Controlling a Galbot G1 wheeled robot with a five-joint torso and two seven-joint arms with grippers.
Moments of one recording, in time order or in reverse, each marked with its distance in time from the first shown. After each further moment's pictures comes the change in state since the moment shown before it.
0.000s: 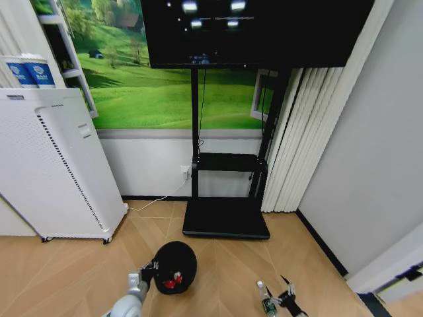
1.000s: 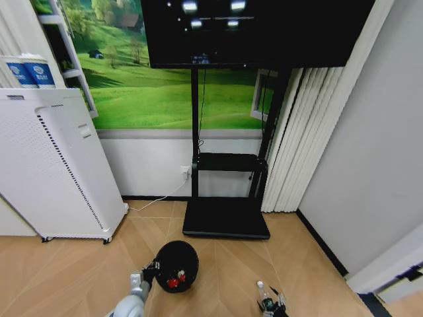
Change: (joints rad) left arm -0.015 -0.046 0.000 0.050 0.009 -0.015 0.026; right arm 0.089 0.077 -0.201 -0.137 0.062 0.000 -0.035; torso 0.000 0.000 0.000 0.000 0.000
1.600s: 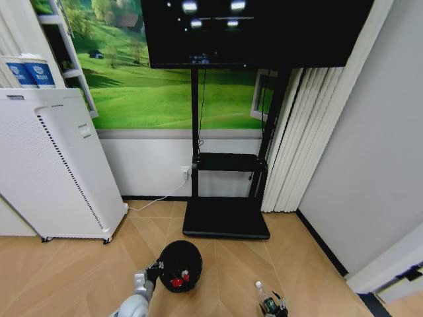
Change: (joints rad) left arm -0.018 -0.024 0.029 -0.001 -0.005 -0.002 -0.007; right arm 0.050 0.072 0.027 -0.171 0.021 -0.001 -0.059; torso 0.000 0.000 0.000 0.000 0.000
